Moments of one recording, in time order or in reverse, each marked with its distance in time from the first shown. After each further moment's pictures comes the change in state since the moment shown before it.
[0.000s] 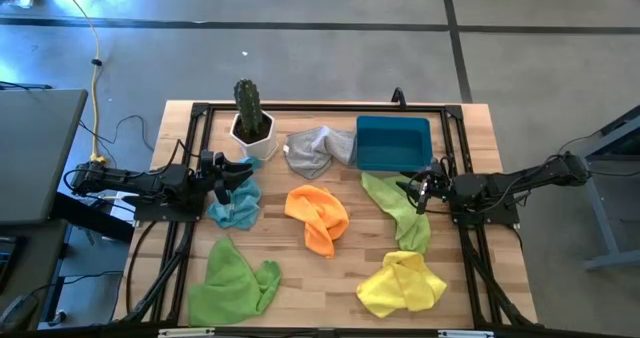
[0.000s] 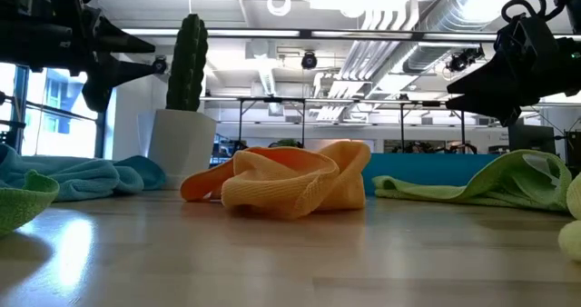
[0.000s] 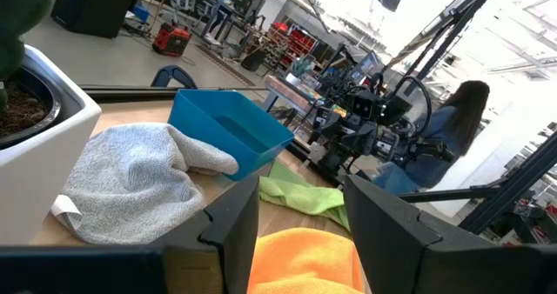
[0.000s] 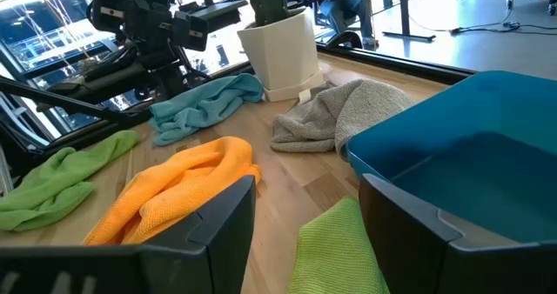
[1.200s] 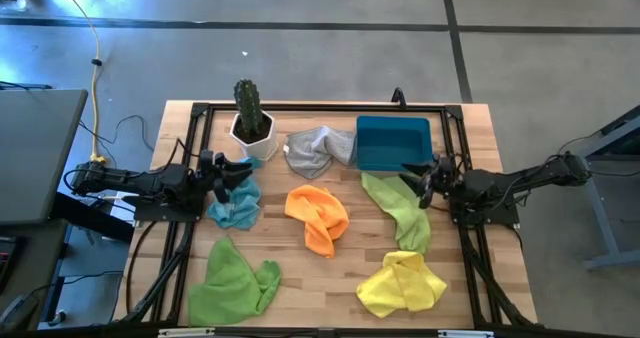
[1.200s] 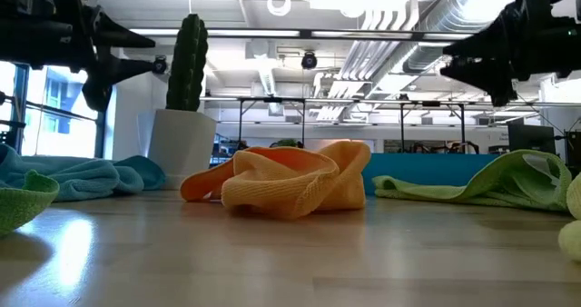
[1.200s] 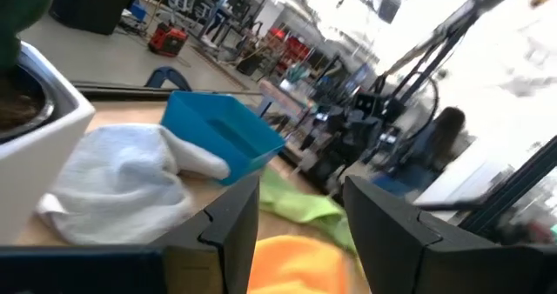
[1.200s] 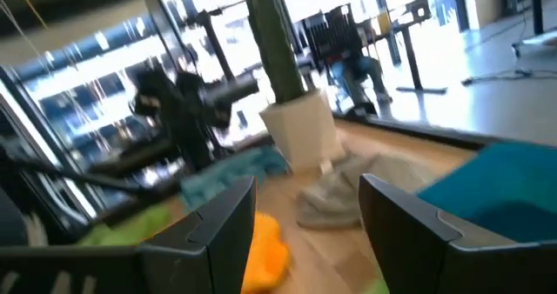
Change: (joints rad) left arm 0.000 0.000 0.000 0.029 -0.002 -0.060; right arm 0.000 0.000 0.000 0.263 0.030 -0.058
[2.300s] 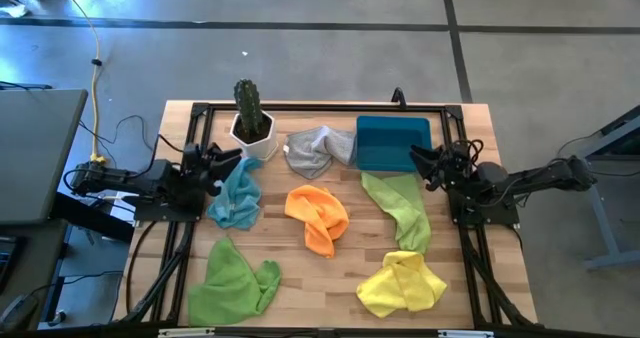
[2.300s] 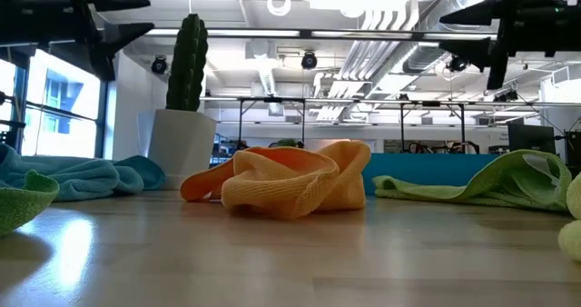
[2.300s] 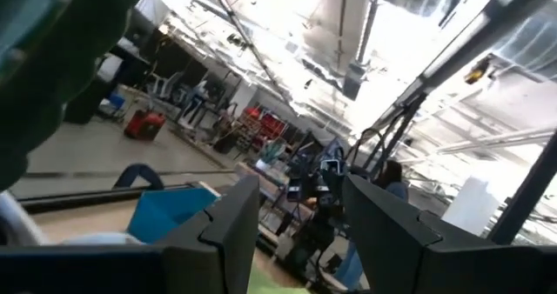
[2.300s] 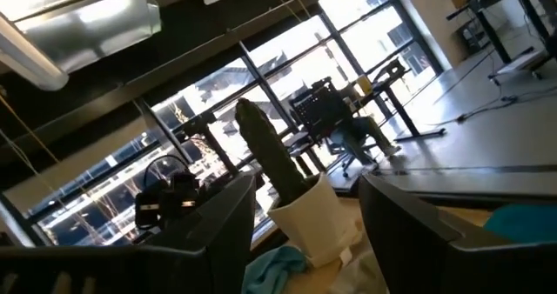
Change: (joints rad) left arm 0.000 0.004 0.006 0.300 -0.043 0.204; right arm -0.094 0.060 0.032 0.279 0.058 0.077
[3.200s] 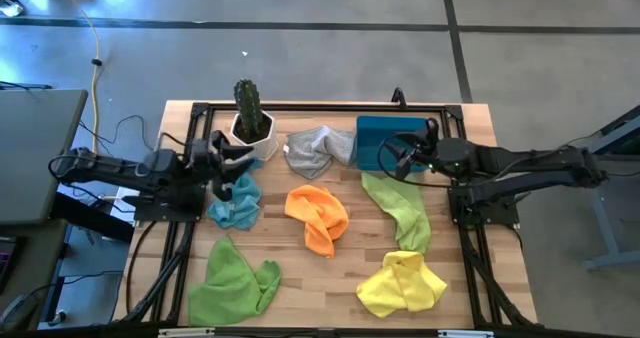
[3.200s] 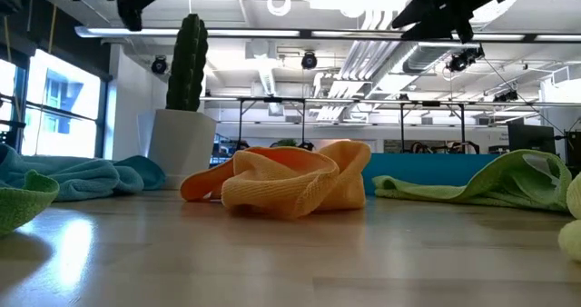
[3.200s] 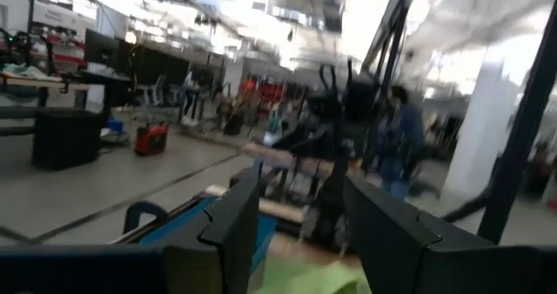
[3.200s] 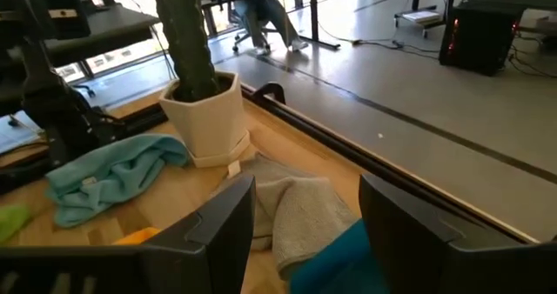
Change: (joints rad) left arm 0.000 0.446 0.312 0.000 0.113 0.312; right arm -0.129 0.499 0.650 -0.798 -0.044 -0.097
